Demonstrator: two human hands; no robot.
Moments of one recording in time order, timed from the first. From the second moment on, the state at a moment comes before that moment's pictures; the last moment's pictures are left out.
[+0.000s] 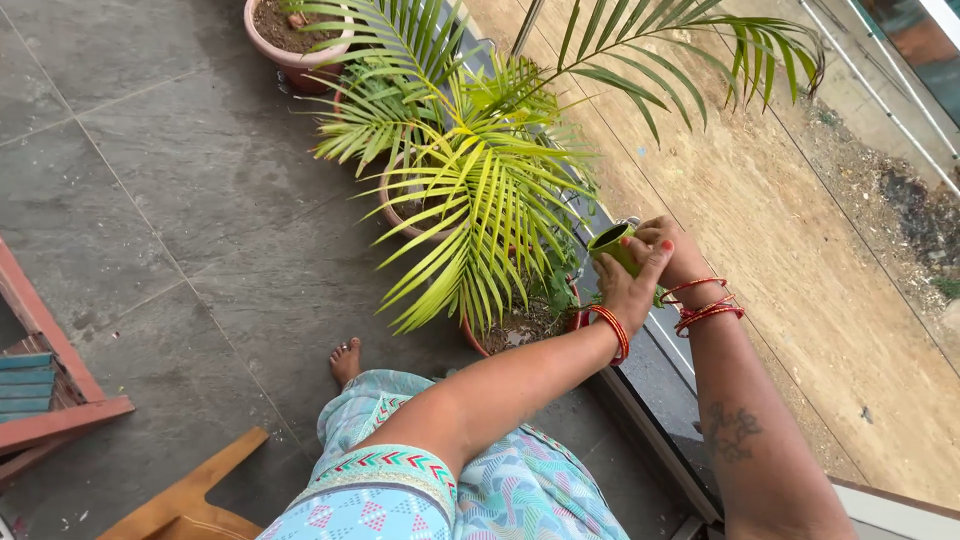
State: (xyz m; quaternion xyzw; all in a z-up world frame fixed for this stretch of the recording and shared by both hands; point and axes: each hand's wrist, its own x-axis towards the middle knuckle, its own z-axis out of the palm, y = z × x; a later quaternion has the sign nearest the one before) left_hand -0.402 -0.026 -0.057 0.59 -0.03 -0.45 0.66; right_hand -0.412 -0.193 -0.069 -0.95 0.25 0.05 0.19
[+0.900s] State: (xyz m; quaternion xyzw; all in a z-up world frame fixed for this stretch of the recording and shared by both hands) left_hand -0.474 -0.024 -0.070 0.56 -0.03 -0.48 0.67; right_hand -0.491 -0.176 -0.080 -0.97 0.18 0.07 0.13
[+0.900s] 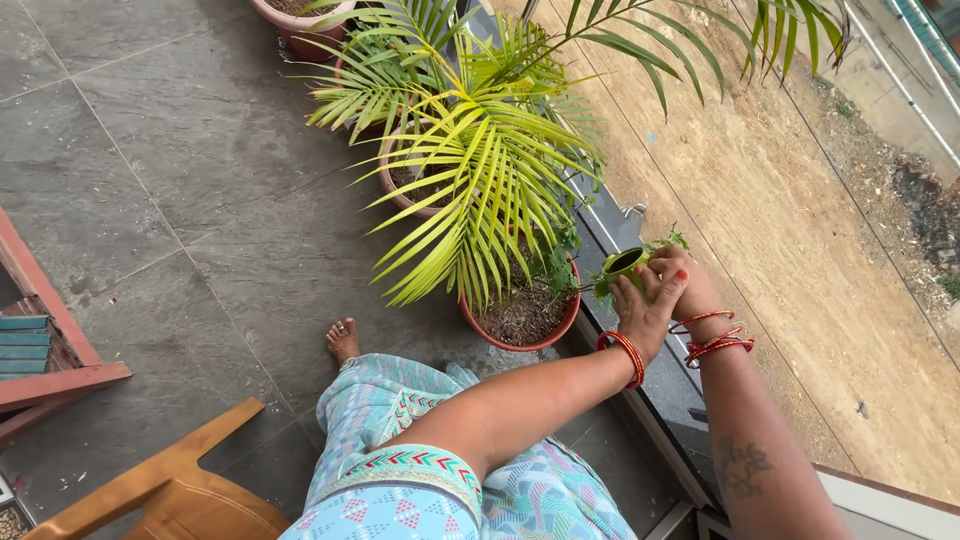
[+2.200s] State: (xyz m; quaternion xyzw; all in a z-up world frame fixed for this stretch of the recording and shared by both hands) left_hand -0.314 0.070 -0.025 0.78 -0.20 -0.07 0.59; right_hand -0.331 -0.027 -0.086 -0.61 0.13 -0.28 0.73
